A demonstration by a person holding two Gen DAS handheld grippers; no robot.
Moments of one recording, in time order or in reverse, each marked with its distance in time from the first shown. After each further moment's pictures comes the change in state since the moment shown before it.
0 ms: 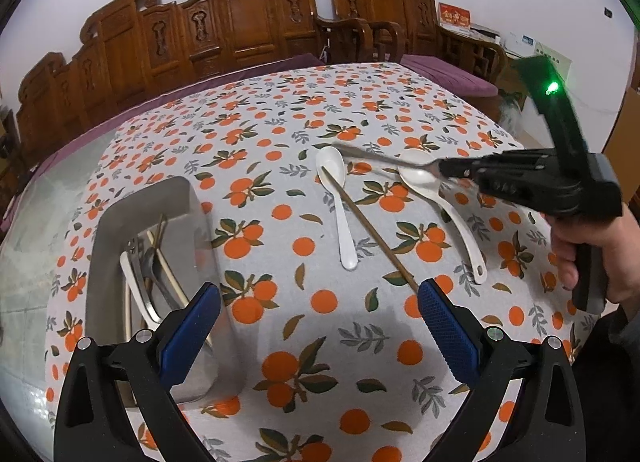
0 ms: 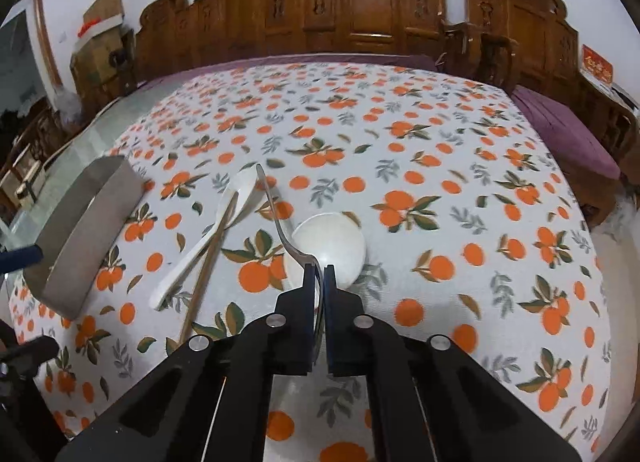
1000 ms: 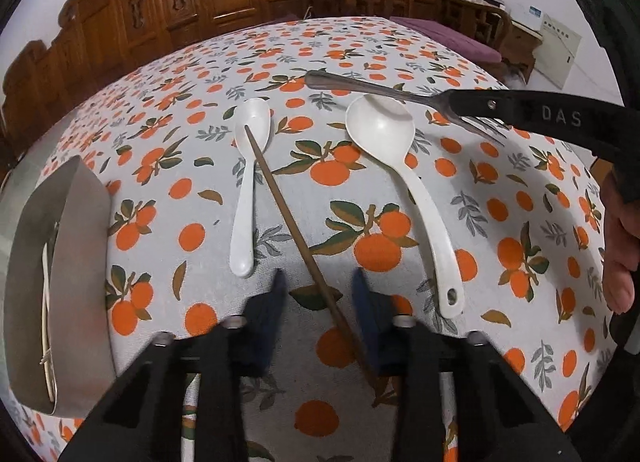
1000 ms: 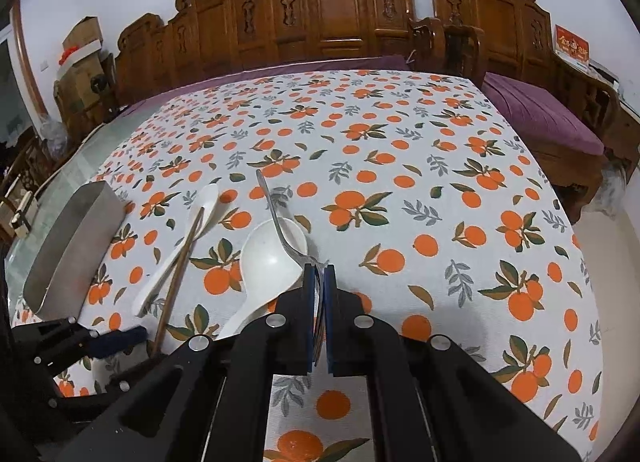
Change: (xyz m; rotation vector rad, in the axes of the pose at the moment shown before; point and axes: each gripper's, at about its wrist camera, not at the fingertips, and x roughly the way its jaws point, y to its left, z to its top) left arm 0.078 -0.068 0.002 0.005 0.125 0.006; right arm -0.012 -0.033 -0.004 0.076 -0.028 -0.017
